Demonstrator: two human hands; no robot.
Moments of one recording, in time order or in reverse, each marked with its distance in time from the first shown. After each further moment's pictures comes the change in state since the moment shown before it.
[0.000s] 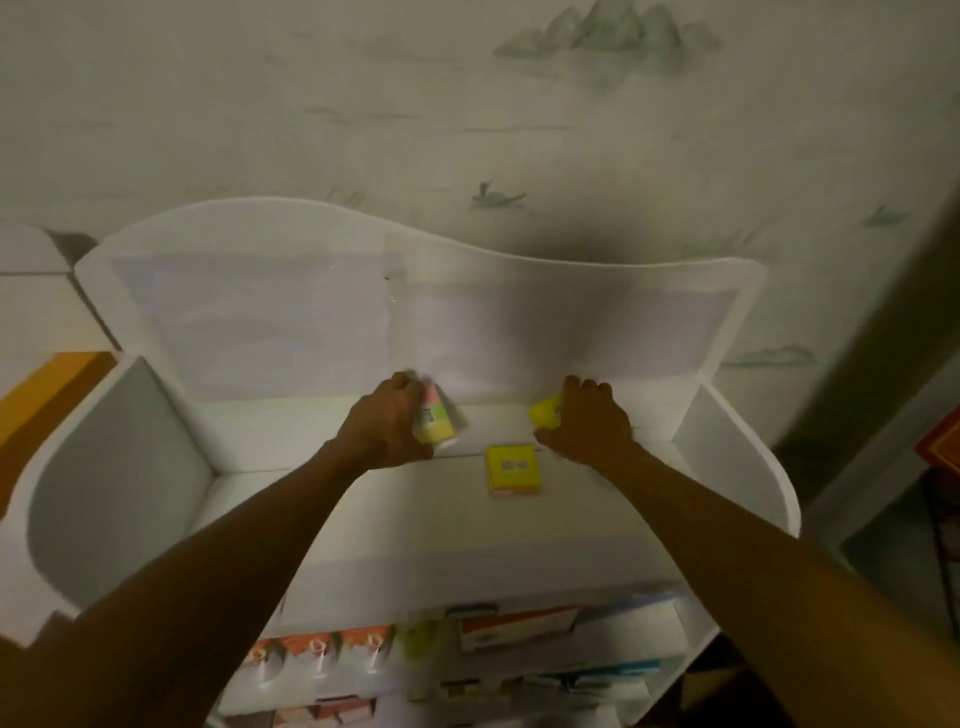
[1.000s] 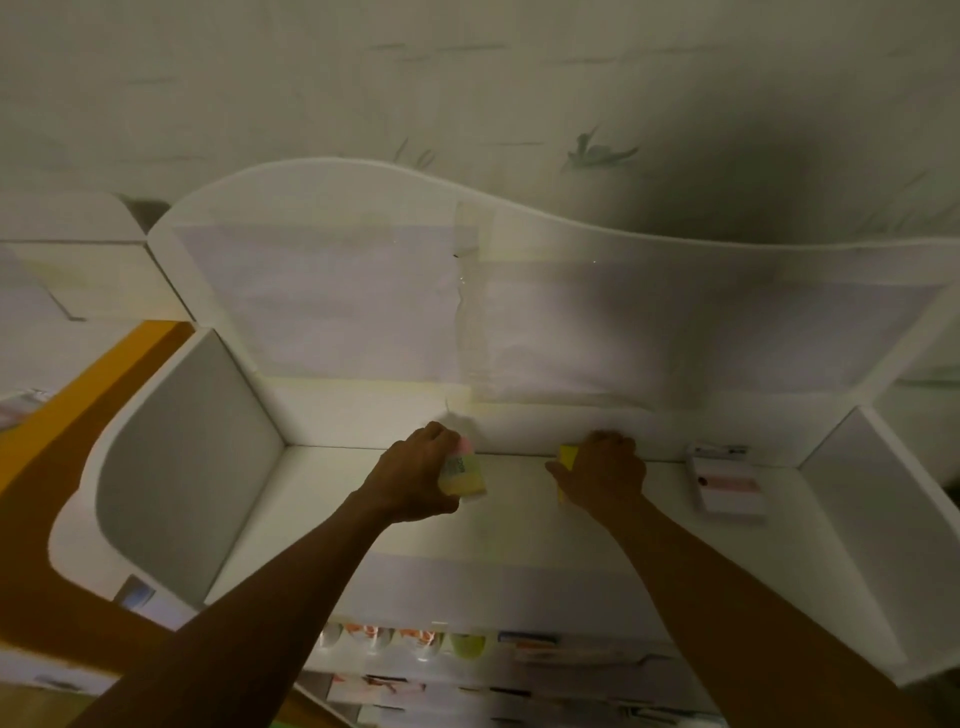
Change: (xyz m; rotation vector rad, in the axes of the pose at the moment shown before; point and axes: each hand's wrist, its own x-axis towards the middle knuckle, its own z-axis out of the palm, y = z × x) left_hand -0.025 -0.050 0.064 0.014 -0.099 -0.113; right_hand 0.041 -0.040 0.112 -0.114 -0.165 0.046
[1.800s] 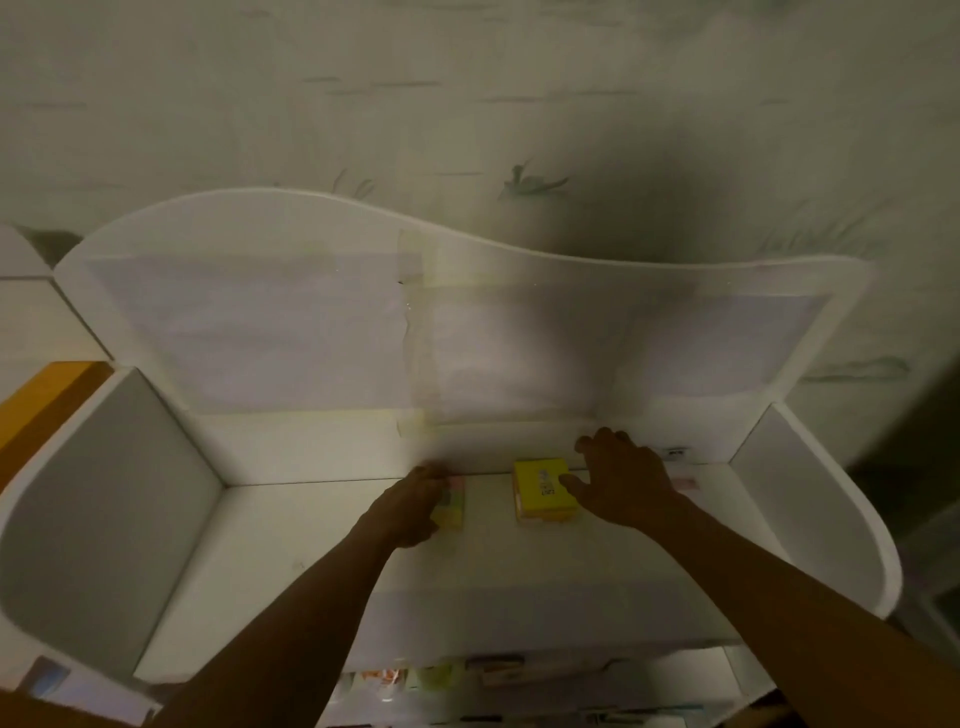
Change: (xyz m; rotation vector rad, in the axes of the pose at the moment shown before) left_hand 0.049 -0.001 0.058 0.034 -0.183 0.150; right_hand -0.018 0.067 -0.049 -0.116 0.055 -0.237
